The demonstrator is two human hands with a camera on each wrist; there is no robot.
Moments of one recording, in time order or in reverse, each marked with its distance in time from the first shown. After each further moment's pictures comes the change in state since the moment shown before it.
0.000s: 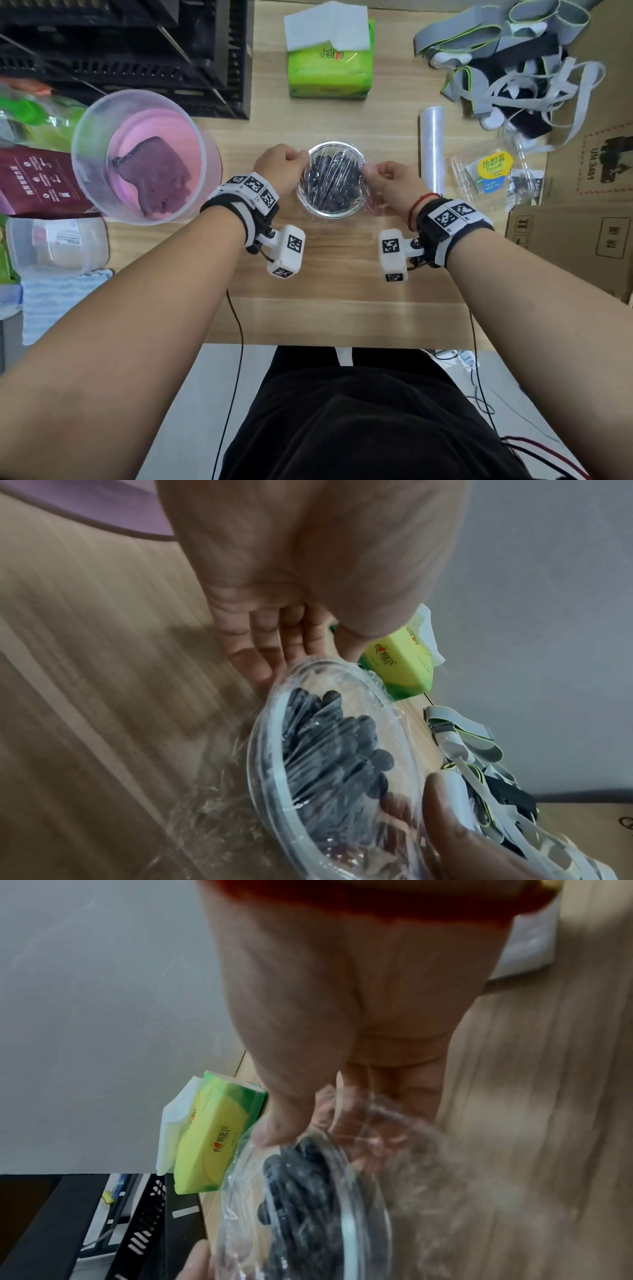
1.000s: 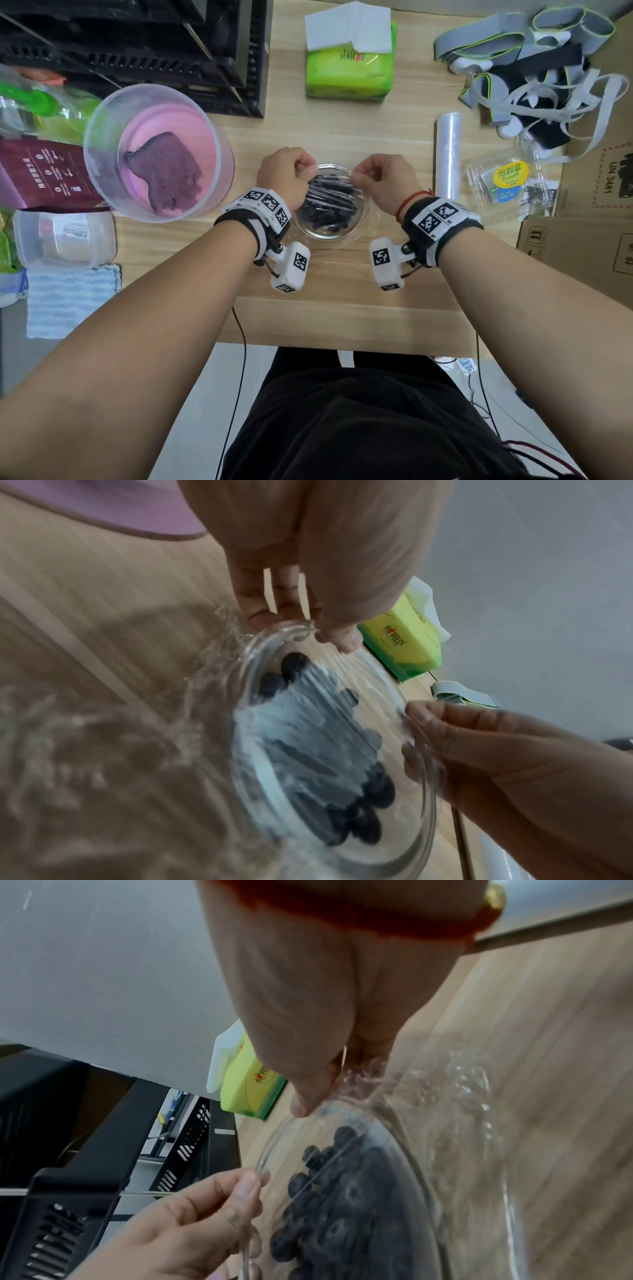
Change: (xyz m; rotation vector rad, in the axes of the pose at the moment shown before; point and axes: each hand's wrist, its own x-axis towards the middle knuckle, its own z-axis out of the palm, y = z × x) left_hand -0.001 -0.027 0.004 0.117 0.244 0.212; right_hand 0.019 -0.018 0.032 -0.394 0.138 -0.301
